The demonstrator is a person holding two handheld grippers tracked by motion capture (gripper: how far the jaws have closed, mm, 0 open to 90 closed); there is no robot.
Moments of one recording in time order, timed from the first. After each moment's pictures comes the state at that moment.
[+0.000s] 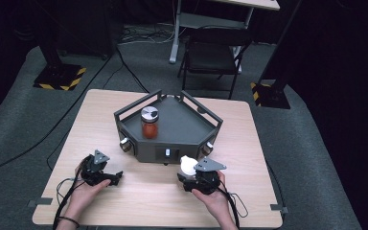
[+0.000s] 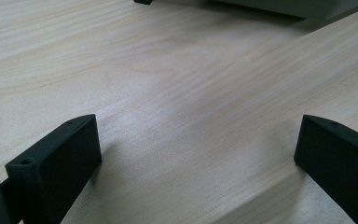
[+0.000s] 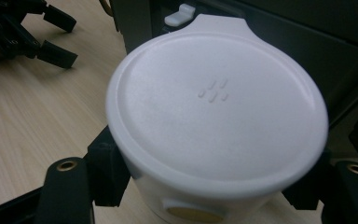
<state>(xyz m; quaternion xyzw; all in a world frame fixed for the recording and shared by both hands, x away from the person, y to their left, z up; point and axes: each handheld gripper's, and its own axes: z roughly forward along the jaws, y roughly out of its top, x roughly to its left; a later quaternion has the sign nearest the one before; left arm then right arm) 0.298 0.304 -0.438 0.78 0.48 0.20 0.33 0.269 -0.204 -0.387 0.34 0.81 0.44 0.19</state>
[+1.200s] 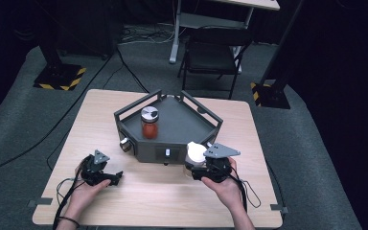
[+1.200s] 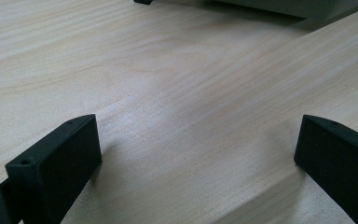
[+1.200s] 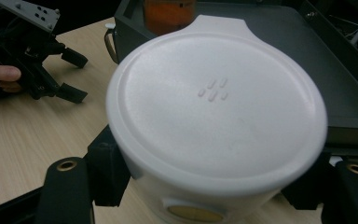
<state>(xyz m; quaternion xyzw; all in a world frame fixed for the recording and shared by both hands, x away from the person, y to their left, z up) 0.298 0.304 -0.438 0.78 0.48 0.20 0.33 0.276 -0.223 -0.323 0.31 0.81 0.46 0.20</state>
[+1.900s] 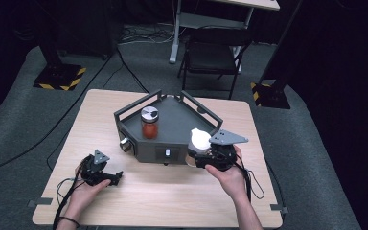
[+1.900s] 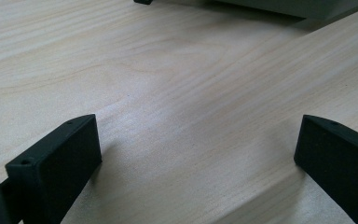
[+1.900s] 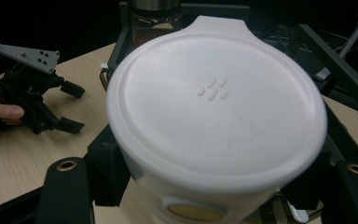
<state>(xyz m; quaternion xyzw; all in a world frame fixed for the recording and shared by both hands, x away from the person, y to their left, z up) 0.298 0.304 -0.438 0.78 0.48 0.20 0.33 0.285 -0.227 -0.291 0.32 0.79 0.48 0.22</state>
